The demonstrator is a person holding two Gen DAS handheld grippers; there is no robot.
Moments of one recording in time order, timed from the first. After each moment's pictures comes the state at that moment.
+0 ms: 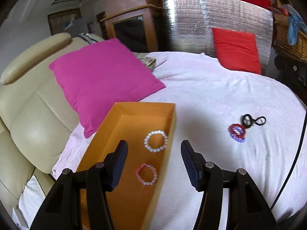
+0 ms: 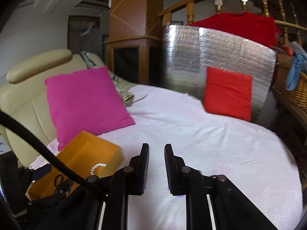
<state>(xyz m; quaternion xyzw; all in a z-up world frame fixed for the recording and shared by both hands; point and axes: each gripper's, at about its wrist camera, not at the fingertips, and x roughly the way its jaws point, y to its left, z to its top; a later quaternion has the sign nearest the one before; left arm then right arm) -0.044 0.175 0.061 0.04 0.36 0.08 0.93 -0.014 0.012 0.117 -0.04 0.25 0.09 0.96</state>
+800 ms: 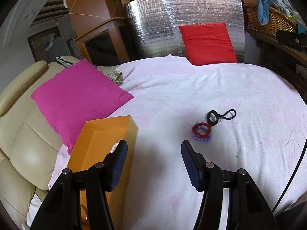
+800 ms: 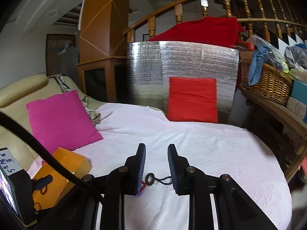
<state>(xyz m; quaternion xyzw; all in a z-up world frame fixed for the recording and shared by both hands) -0.045 0.065 0.072 0.11 0.35 0.03 0.93 -0.048 -0.105 0.142 0.00 0.21 0.01 0.98</state>
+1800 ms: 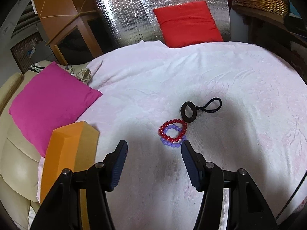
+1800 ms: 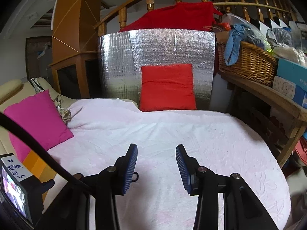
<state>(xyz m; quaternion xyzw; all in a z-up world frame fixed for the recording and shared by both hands) 0.024 -0.016 0.010 0.15 0.40 -0.01 0.90 -0.006 -0.190 0.095 0.03 0.24 -0.05 0.97</state>
